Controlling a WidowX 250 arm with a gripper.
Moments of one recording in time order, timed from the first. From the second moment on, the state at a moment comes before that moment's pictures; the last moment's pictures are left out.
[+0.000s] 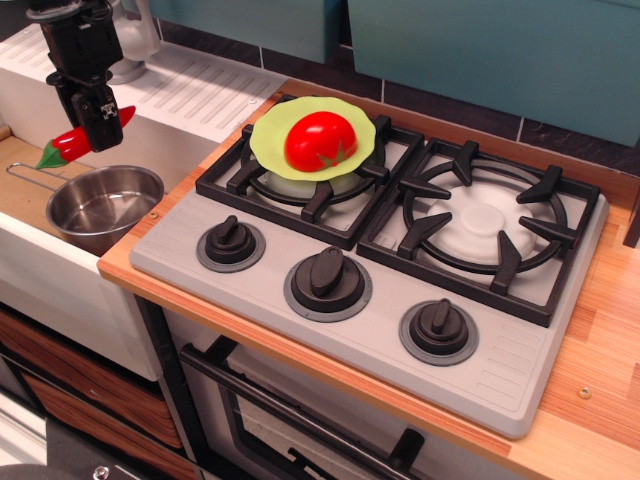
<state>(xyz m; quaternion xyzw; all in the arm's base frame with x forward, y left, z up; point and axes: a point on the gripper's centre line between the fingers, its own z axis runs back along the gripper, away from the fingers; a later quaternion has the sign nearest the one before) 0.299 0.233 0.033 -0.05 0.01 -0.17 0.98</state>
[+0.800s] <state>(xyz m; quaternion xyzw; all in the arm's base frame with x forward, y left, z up) 0.294 0.203 0.038 -0.06 0.05 -0.15 0.99</state>
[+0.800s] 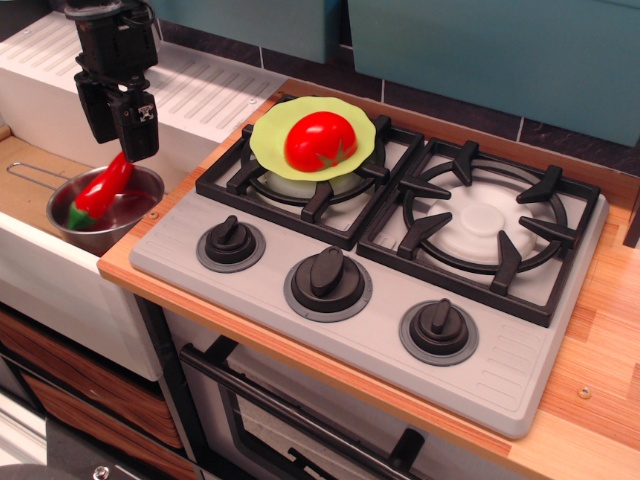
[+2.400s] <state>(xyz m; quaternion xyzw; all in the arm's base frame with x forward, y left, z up) 0.275 0.174 0.152 -0.01 0.10 -0.16 0.98</state>
